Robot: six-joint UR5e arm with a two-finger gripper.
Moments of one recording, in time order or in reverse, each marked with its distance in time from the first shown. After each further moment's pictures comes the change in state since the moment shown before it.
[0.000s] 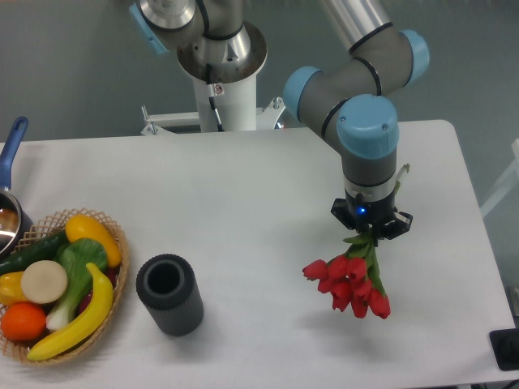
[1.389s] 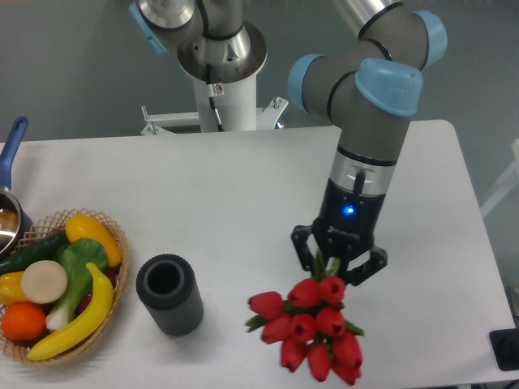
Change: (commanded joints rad) arm -0.075 0.001 0.176 0.199 -0.704 -0.258
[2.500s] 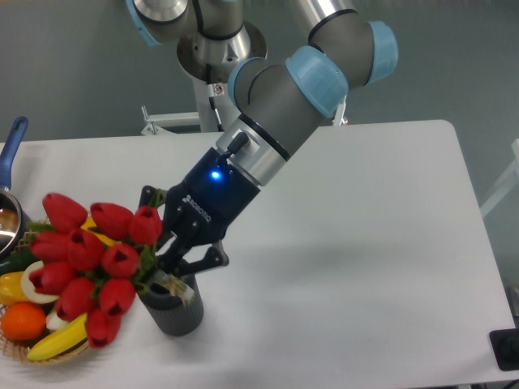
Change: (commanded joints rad) arm -0.103 0.075 -0.119 0.074 -0.525 0.056
